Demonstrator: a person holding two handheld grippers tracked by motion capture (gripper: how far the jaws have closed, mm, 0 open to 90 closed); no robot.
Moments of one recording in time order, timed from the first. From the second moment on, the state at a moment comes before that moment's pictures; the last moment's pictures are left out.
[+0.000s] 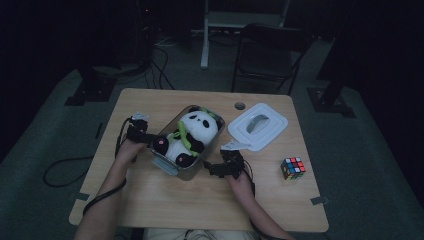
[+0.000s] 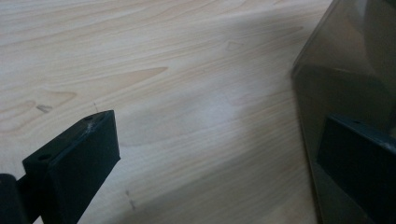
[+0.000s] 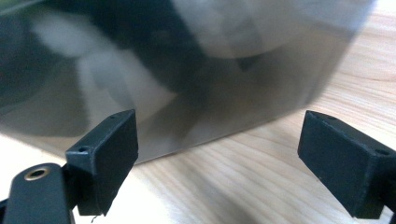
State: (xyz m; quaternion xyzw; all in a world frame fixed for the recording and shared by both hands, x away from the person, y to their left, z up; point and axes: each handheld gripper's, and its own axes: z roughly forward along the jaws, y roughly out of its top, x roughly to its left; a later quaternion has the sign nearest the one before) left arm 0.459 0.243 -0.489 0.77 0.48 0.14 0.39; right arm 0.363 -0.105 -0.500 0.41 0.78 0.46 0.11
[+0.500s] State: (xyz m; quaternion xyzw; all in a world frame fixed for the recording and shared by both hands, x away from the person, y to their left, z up) left arm 0.417 0.209 -0.486 0.80 0.43 0.14 0.38; right arm 0.367 -0.141 -0.504 0.44 0.77 0.44 0.14
